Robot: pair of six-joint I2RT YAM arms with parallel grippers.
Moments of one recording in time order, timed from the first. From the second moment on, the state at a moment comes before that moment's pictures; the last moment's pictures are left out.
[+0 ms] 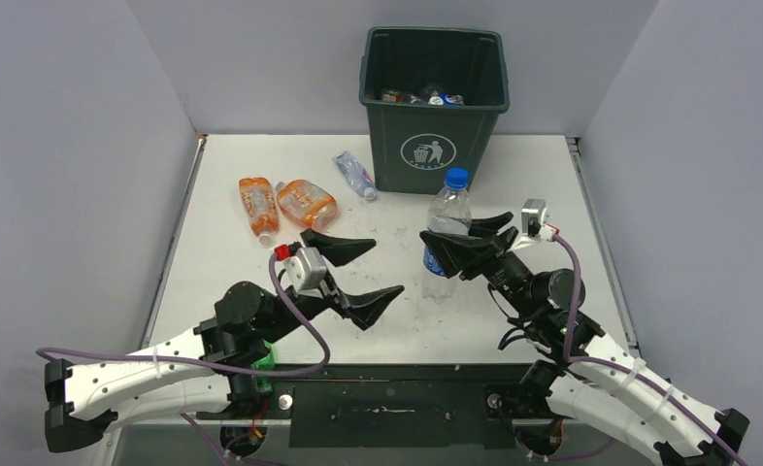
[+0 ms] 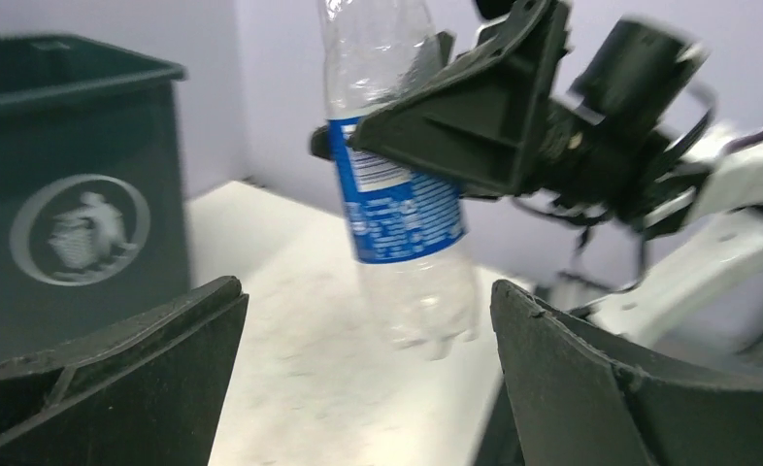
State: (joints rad) left arm -1.22 0.75 0.72 0.31 -0.16 0.01; right arm 0.82 0.67 0.65 0.40 -0.05 0.44
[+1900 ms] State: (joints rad) left arm -1.08 1.09 0.70 0.72 0.35 -0.58; right arm 0.82 0.91 0.51 1.12 -0.25 0.86
